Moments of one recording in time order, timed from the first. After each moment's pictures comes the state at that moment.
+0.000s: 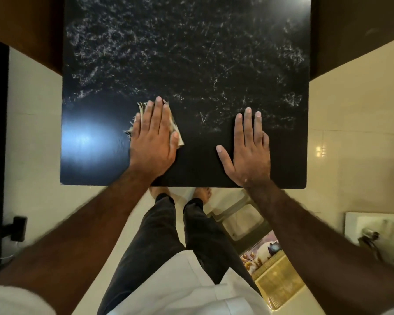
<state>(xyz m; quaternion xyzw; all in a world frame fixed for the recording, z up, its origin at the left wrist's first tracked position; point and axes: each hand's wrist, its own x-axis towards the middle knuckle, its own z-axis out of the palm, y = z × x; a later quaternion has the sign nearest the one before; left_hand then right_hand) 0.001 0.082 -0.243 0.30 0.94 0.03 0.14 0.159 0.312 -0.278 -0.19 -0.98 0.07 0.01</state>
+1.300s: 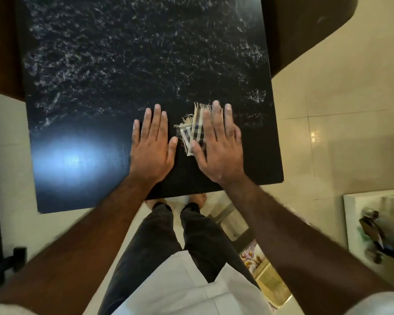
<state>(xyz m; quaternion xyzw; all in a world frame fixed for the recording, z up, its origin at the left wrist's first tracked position) 0.017 0.150 -0.254 0.37 0.92 0.05 0.13 0.146 0.321 -0.262 -0.22 -0.97 0.08 0.10</state>
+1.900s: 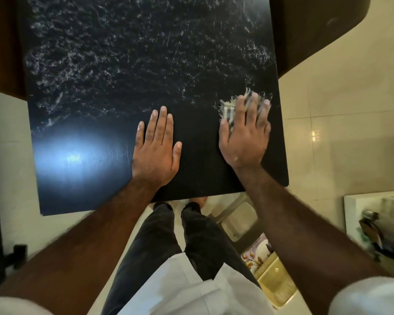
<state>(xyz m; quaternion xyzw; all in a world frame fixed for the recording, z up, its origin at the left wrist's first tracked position) 0.015 0.146 -0.266 0.39 0.92 0.02 0.09 0.126 0.361 -0.265 -0.39 -0.92 0.03 0.05</state>
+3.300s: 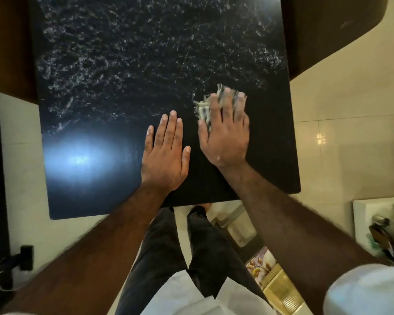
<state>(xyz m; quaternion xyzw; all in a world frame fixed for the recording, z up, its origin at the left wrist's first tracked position) 0.015 0.145 -0.270 0.39 0.92 0.02 0.09 0.075 0.323 -0.259 -0.29 -0.95 0.05 0.03</state>
